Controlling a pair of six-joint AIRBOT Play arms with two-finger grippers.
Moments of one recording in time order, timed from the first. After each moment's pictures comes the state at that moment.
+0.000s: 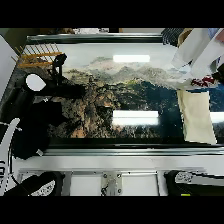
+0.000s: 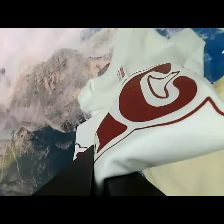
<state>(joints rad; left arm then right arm) -0.19 -1.23 1.23 1.11 -1.05 -1.47 -0.63 -1.47 1.55 -0.97 1.00 1.50</state>
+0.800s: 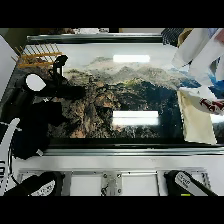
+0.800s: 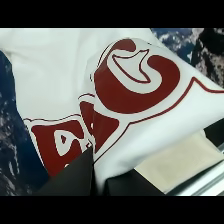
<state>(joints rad) -0.19 -1.23 1.23 1.11 -1.09 -1.47 -0.62 -1.14 1.26 -1.48 1.23 1.73</state>
